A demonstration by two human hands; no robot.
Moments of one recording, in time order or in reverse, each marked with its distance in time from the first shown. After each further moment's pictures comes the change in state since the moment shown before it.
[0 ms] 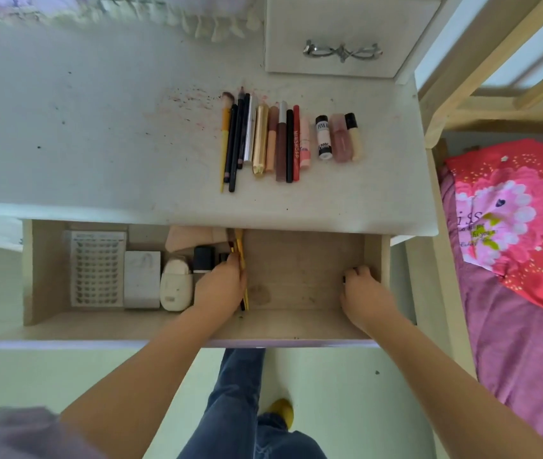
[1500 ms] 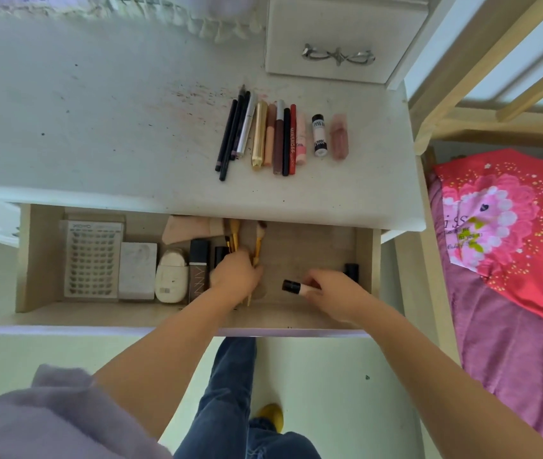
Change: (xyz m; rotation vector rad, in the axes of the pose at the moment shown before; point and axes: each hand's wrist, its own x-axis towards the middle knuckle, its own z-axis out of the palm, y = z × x) left_hand 0.011 0.027 0.008 -0.241 -0.131 -0.092; right_hand -0.009 -0.020 -0.008 0.222 -0.111 -0.340
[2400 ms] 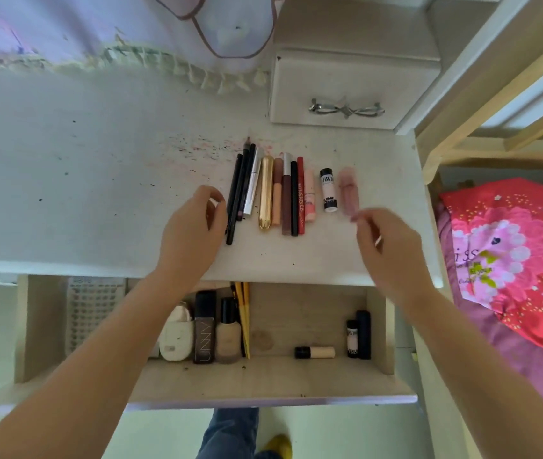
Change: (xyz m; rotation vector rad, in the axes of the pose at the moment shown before) left_hand 0.030 0.031 -0.161 -0.183 0.542 0.383; right_hand 0.019 -0.025 -0.127 0.214 0.875 -0.225
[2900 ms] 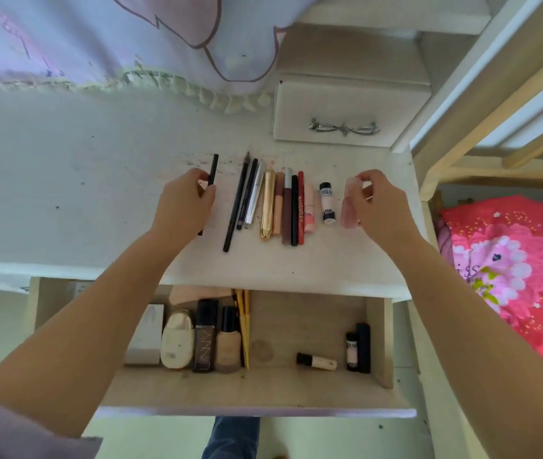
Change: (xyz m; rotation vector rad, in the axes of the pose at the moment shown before) left_hand 0.053 -0.007 -0.015 0.078 -0.031 -0.183; right_hand 0.073 -0.005 -0.001 0.037 -0.055 0.225
